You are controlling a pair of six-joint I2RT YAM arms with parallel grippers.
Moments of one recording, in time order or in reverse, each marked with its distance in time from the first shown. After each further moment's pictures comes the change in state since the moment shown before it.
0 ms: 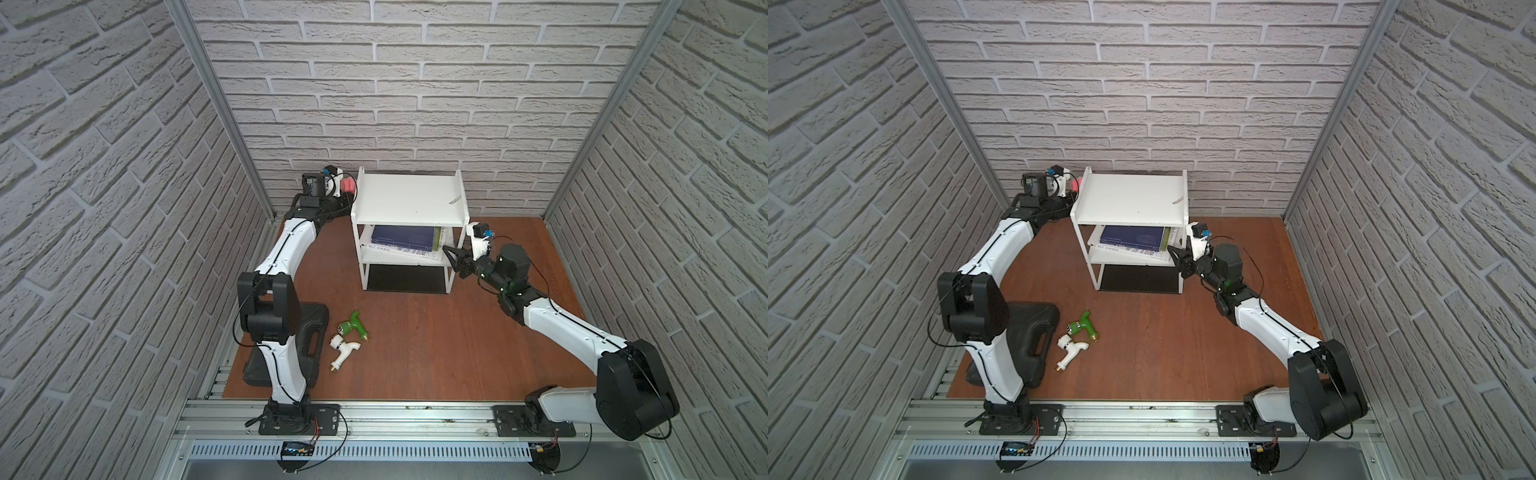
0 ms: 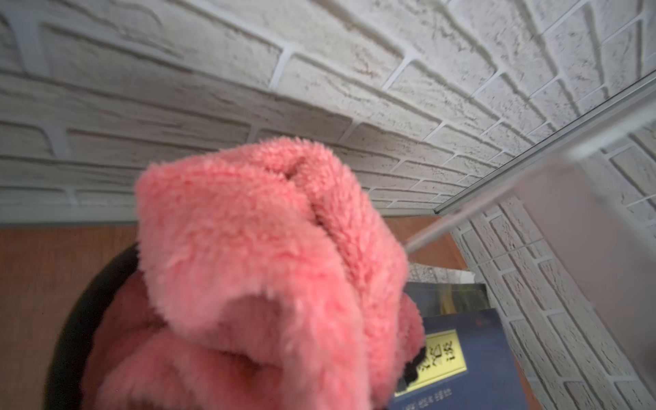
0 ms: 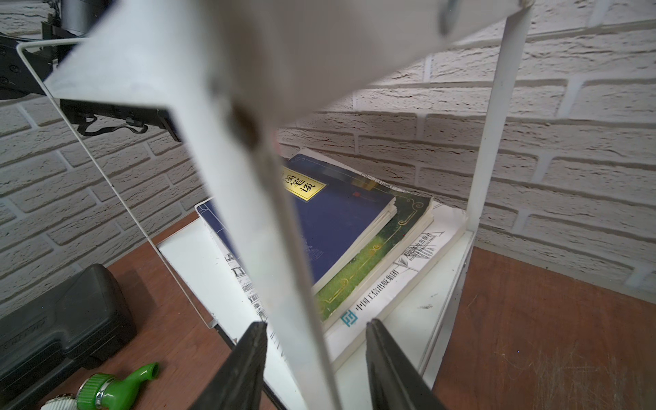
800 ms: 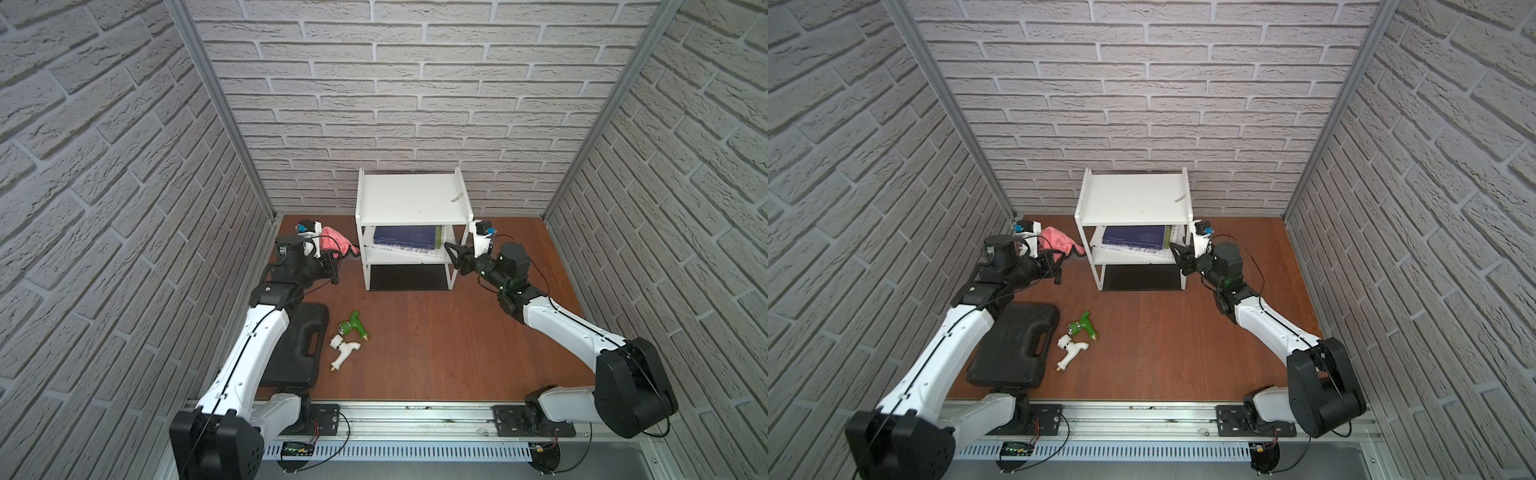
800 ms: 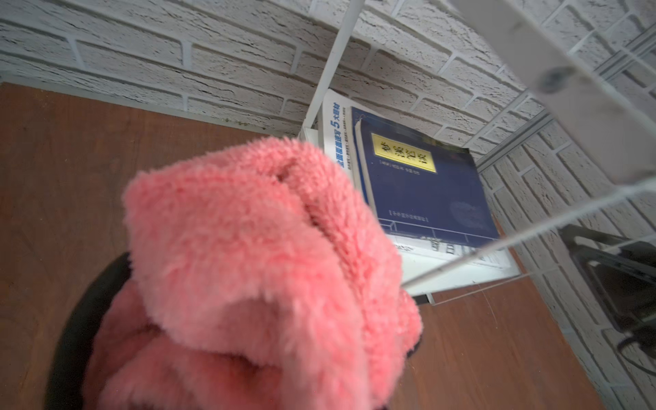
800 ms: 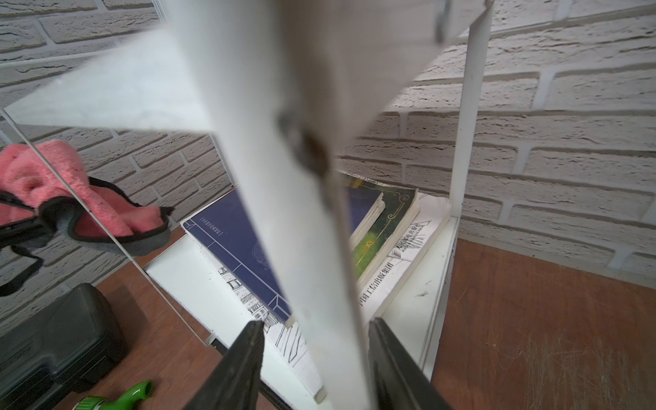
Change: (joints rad) left arm -0.016 -0.891 -0.834 -0.095 -0.176 0.031; right arm -0.007 -0.002 0.002 -0.006 0.041 0.029
